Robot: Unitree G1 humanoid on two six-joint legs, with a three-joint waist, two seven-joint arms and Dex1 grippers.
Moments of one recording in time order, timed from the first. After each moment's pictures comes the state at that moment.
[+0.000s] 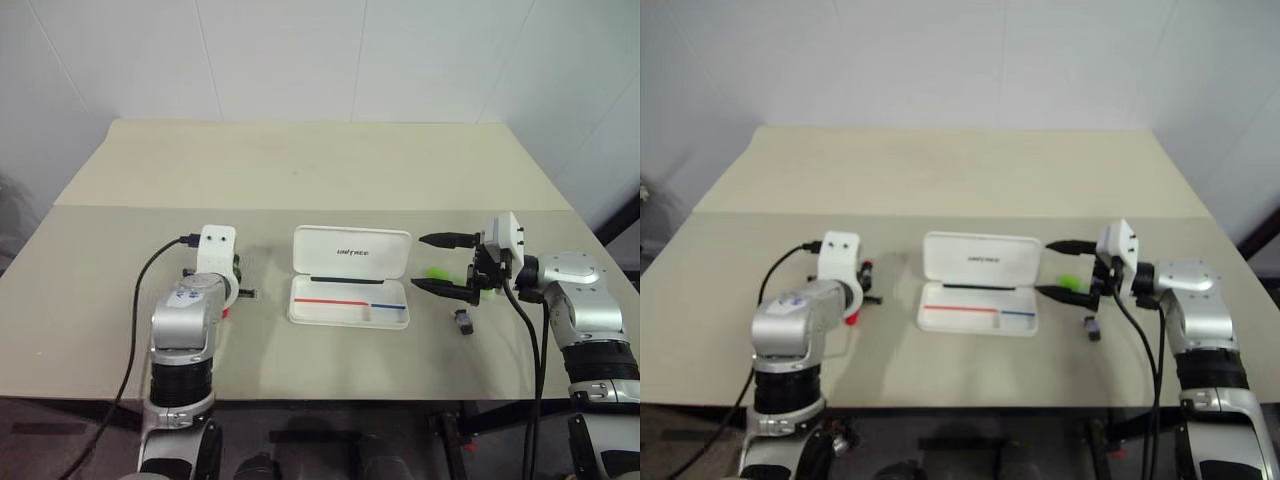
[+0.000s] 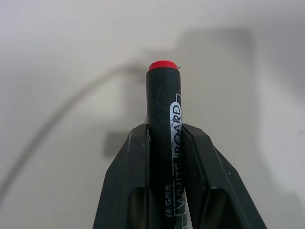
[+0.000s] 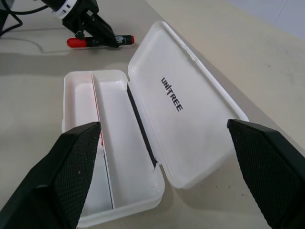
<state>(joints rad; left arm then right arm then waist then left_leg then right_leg) -0.62 0.28 0.13 -0.31 0.07 1.40 -0.05 -0.61 -0.68 -0.09 0.39 0.40 0.02 1.37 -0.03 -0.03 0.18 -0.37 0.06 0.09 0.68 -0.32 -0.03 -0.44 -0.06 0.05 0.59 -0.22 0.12</state>
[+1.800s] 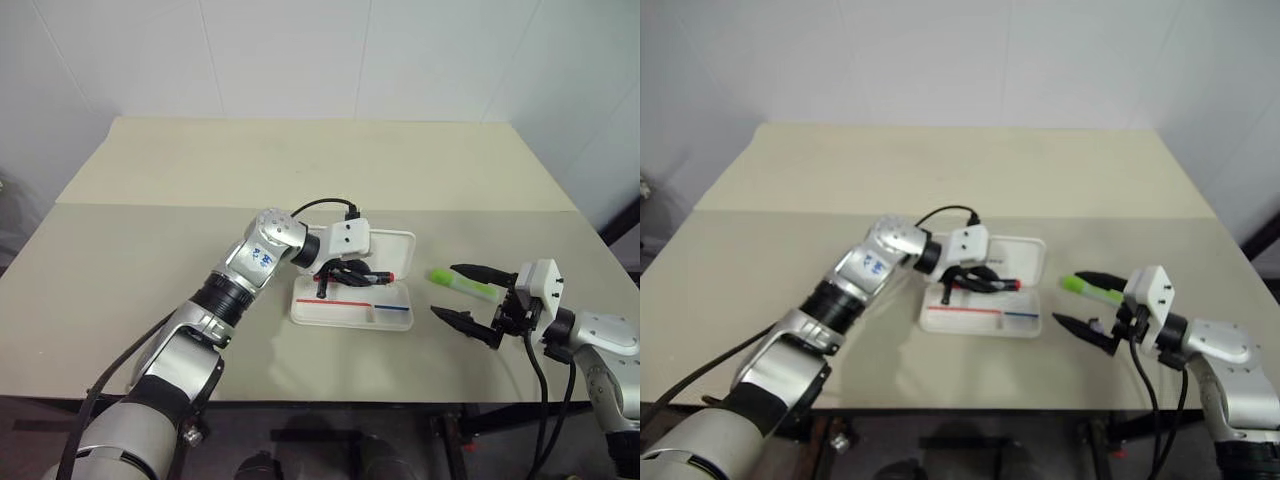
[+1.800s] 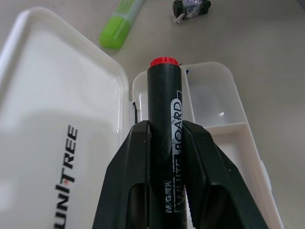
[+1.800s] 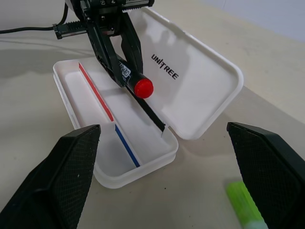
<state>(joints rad) -1.06 0.29 -0.44 0.49 0.03 0.25 -1.13 -0.12 -0.71 -0.25 -0.08 0.48 0.10 1.08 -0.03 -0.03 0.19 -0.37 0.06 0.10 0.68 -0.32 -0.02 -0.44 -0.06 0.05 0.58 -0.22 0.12</state>
